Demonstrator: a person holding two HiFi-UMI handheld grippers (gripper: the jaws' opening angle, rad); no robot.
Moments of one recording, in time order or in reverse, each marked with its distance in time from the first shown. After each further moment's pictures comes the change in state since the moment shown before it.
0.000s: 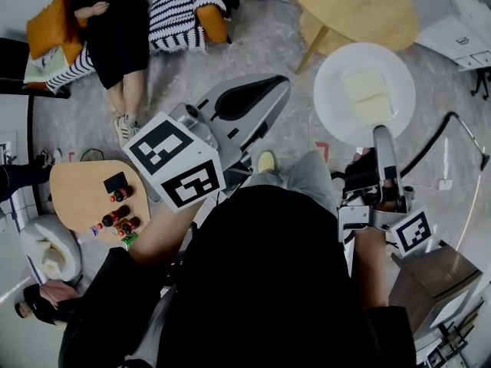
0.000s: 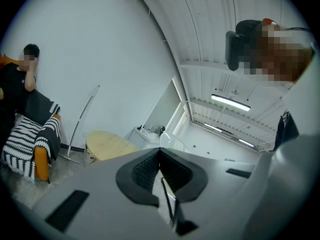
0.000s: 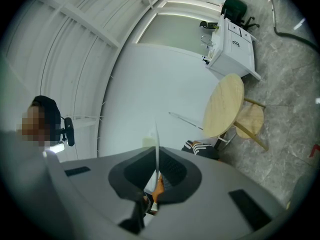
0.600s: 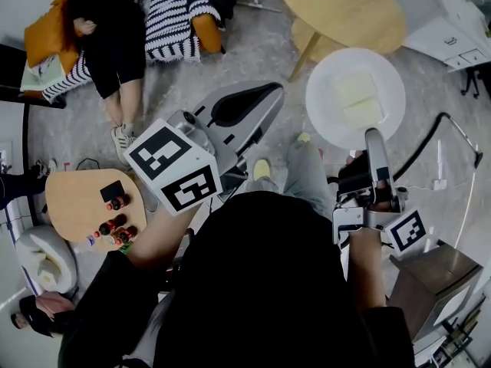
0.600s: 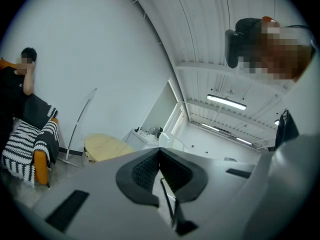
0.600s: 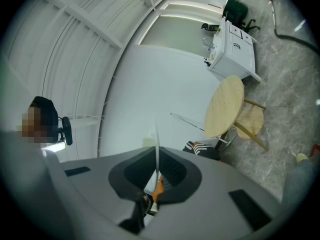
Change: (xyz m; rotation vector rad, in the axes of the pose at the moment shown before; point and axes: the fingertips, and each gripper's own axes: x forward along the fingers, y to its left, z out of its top) left arm -0.017 -0.012 0.002 0.028 -0.019 -0.025; right arm -0.010 0.016 -0.010 -0.014 -0.014 0.007
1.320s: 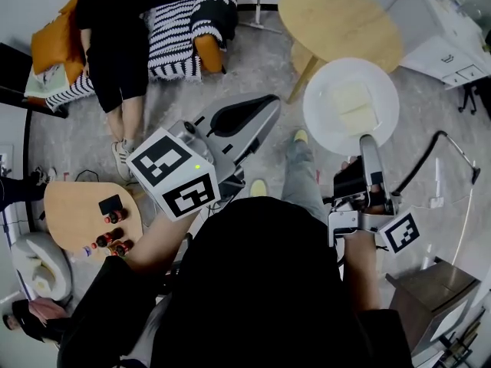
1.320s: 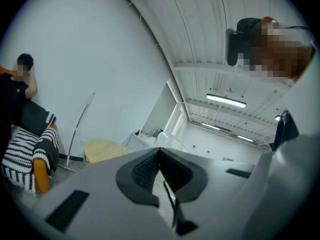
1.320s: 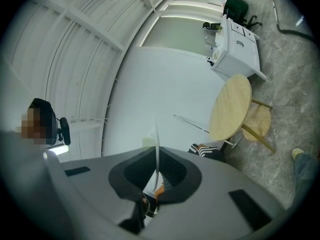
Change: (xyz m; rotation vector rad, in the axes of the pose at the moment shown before) left arm 0.008 0.003 0.016 0.048 -0.027 -0.001; right arm 0.020 0.000 0.013 -0.006 -0.021 0.061
